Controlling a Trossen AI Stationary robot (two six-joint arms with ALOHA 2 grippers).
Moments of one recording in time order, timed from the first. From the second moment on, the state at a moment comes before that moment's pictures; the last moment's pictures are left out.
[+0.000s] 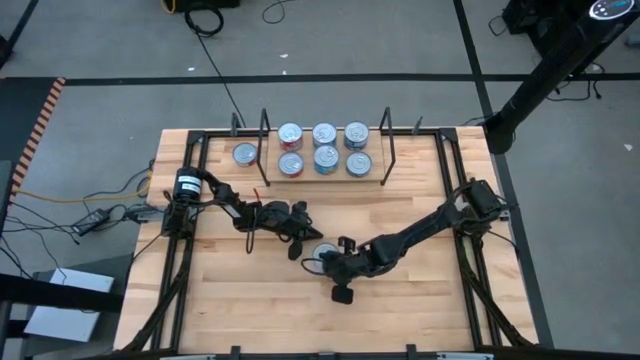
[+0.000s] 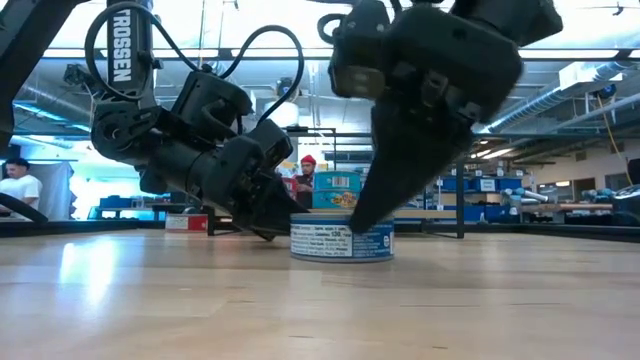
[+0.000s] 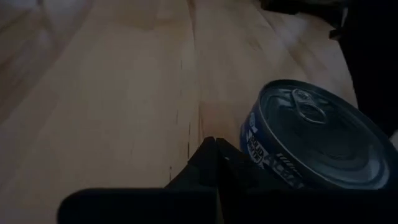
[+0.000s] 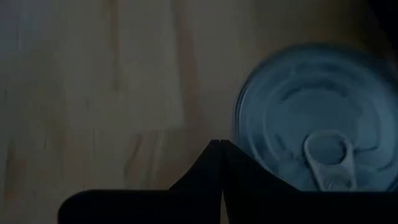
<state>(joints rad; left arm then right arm) 0.01 2.02 0.58 1.09 0.18 -0.19 0.37 1.95 1.19 -0.22 0.16 0.52</state>
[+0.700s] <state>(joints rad) -0.01 2.02 0.58 1.10 0.18 -0.20 0.30 1.87 1.19 -0.21 0.20 0.64</state>
